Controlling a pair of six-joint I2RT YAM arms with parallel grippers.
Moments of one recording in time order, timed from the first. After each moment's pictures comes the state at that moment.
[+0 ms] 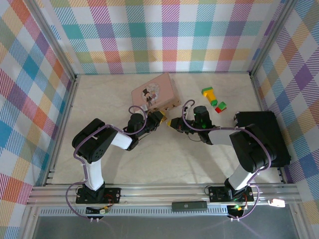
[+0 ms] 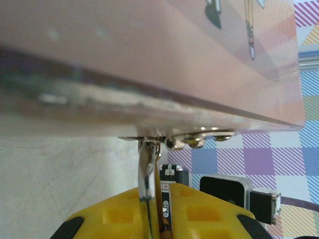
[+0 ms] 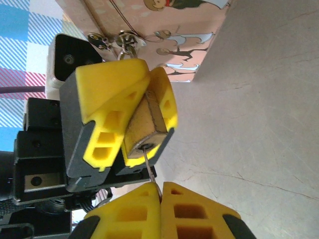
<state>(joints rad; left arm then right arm) -0.59 1.89 0.69 1.05 0.23 -1.39 0.48 1.66 0.68 0.52 -0.68 0.95</state>
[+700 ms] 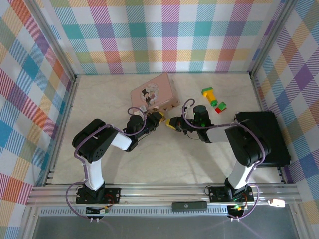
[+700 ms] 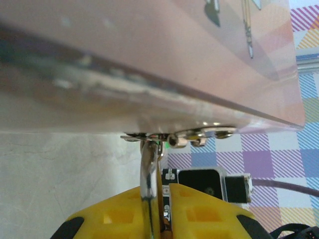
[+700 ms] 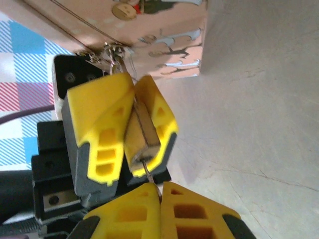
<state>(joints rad) -0.59 1.90 0.66 1.10 0.21 -1.38 0.46 1.75 0.70 0.65 -0.76 1.16</state>
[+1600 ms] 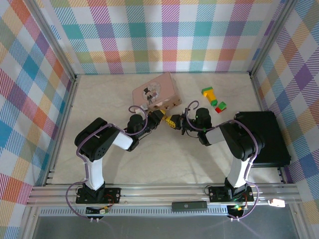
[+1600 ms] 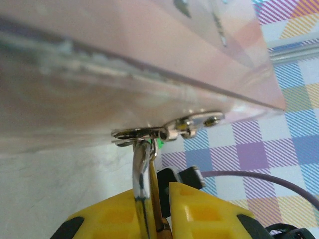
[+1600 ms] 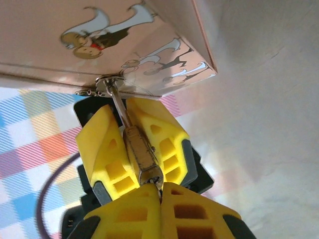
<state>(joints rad) -0.60 1.93 0.69 1.18 0.22 -1.32 0.43 1.84 0.65 1.02 -0.77 1.75</state>
